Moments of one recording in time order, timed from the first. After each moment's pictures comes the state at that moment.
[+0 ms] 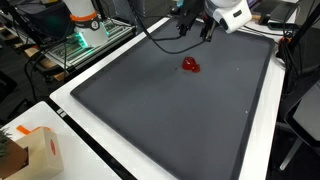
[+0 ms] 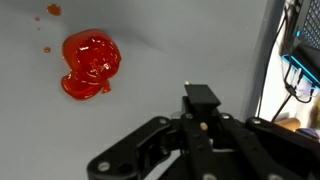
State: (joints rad) arm -0.08 0.54 0.13 -1.64 0.47 1.88 -0.50
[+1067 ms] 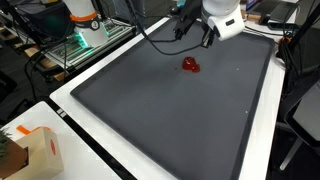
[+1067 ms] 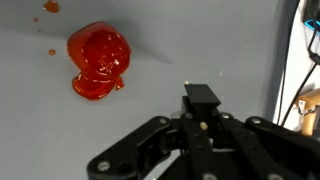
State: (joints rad) arm -0.08 0.54 0.14 -1.71 0.50 2.02 -0.41
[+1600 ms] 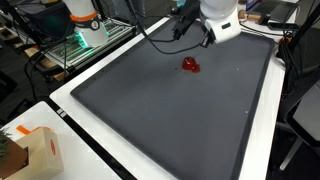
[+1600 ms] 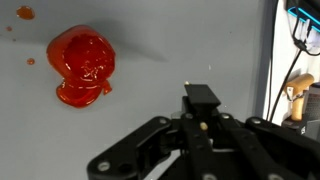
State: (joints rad) arm -0.09 0.54 0.14 -1.72 0.58 2.02 -0.39
